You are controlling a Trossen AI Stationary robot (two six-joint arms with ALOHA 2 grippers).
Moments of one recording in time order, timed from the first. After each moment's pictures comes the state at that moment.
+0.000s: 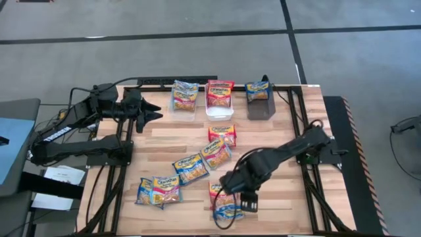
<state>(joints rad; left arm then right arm) 0.45 0.67 0.95 -0.57 0.21 -0.32 0.46 1.97 2.06 -1.52 -0.24 0.63</state>
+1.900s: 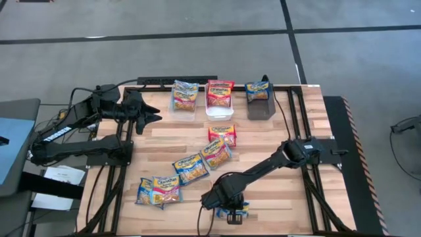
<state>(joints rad) 0.45 0.67 0.95 -0.64 0.20 -0.32 0.46 2.31 2.06 -1.38 -0.37 0.50</state>
